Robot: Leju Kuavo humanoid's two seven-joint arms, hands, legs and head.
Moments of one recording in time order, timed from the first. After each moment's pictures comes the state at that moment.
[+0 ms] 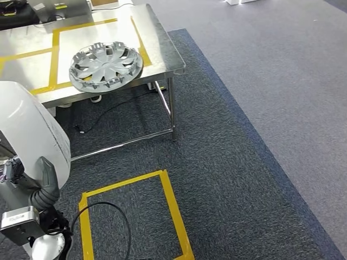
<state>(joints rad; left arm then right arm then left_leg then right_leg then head) 0.07 -0.05 -0.22 -1.80 -0.30 0.68 -0.68 -0.03 0.16 -1.27 -0.22 1.36 0.10 0.12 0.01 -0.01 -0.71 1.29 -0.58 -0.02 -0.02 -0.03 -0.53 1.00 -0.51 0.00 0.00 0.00</state>
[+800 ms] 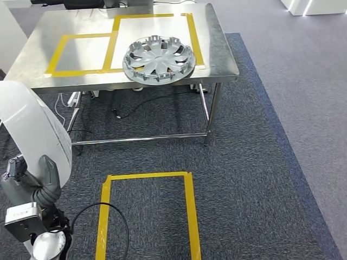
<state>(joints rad) 0.06 -0.06 -0.22 -1.79 -0.31 0.68 -0.67 -0.04 0.16 -1.27 -0.22 1.36 0.10 0.12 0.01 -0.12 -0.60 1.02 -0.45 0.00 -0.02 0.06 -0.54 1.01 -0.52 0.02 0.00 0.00</state>
